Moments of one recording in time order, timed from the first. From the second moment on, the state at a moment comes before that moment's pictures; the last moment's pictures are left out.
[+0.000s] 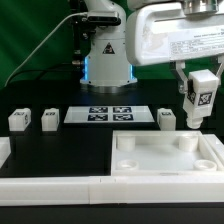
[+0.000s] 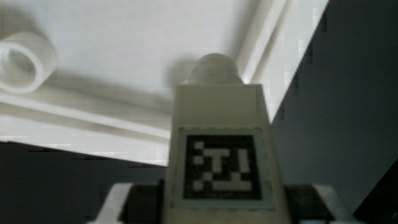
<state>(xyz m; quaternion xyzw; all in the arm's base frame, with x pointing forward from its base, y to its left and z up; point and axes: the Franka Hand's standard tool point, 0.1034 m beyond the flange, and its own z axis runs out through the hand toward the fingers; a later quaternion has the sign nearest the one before) 0.599 0.101 0.134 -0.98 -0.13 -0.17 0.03</state>
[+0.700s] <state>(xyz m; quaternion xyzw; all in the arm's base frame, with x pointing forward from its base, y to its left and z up) 0.632 0.091 0.132 -0.97 -0.14 -0.18 0.03</state>
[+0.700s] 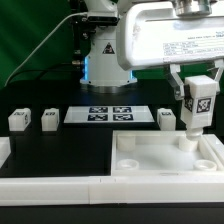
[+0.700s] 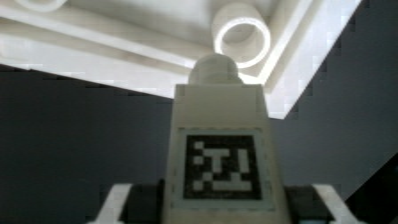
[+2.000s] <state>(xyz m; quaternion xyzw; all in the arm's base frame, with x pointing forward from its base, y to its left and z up) 0.629 0.107 0.090 -0.97 -0.14 -0.17 0.04</state>
